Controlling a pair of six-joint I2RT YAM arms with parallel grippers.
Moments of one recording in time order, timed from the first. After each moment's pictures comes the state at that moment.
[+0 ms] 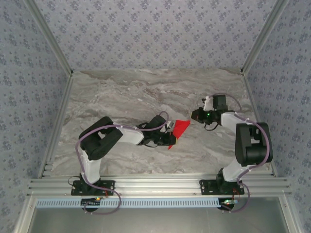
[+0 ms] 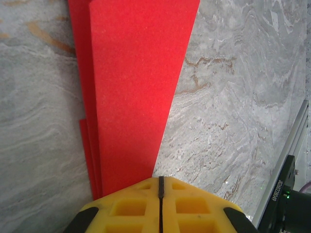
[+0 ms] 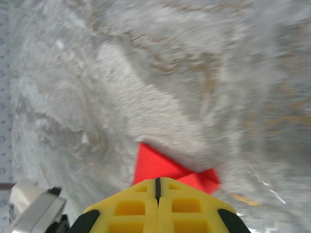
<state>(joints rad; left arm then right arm) -0.92 1.94 0.94 0.22 0.45 -0.84 0.07 1.60 0.81 -0.16 -0.66 0.40</state>
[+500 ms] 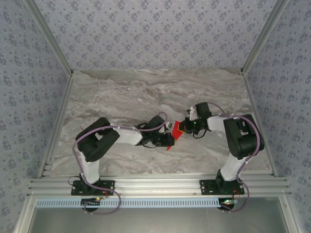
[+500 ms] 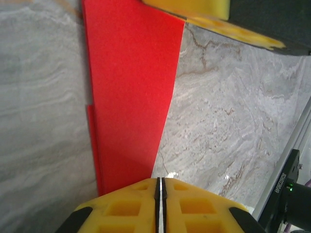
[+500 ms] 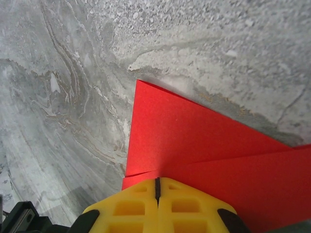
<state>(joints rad) -0.92 1.89 0.91 0.15 0.44 -0.84 0.25 1.74 0.76 -0.11 -0.63 0.50</state>
